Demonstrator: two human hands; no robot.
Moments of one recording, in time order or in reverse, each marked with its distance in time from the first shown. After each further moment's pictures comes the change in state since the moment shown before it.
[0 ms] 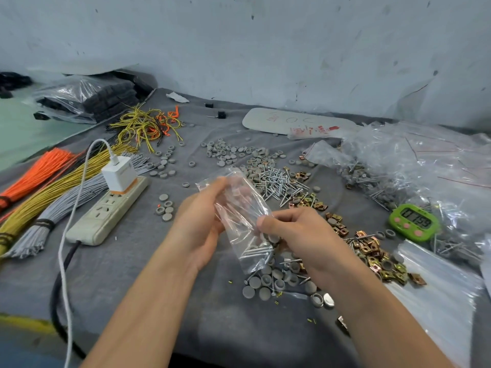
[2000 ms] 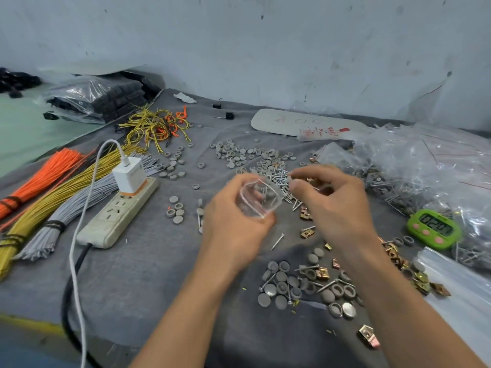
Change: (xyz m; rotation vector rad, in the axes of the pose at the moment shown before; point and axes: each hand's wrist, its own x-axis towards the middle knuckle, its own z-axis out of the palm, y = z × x) left_hand -0.006 -0.018 0.008 0.691 0.113 0.617; right_hand 0.018 -0.028 -0.007 -0.215 0.455 -0.415
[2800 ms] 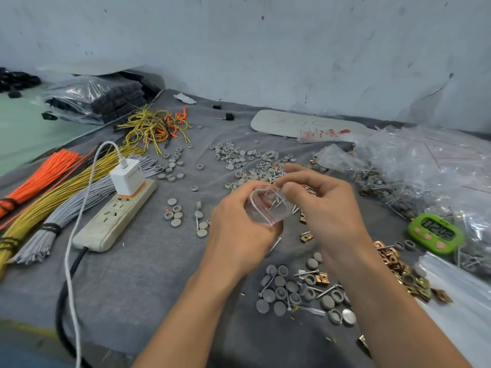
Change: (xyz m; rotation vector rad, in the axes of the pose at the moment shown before) left_hand 0.001 0.002 0.006 0.043 -0.063 0.036; right_hand 0.003 0.000 0.015 0.270 -0.076 0.106
